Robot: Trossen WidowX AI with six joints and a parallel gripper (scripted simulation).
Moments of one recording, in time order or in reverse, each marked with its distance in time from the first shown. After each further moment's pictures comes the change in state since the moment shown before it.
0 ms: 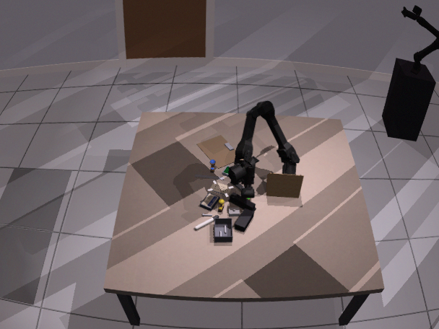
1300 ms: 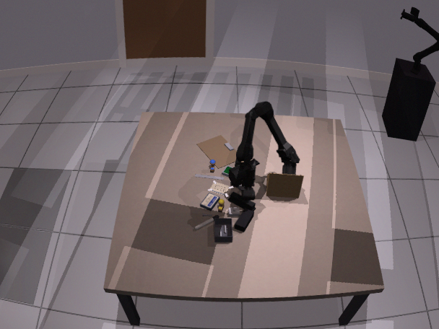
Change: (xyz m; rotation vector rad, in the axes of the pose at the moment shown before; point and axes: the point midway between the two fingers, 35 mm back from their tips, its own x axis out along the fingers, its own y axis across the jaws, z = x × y) arm 0.015 0.001 -0.003 -0.009 -0.003 0.007
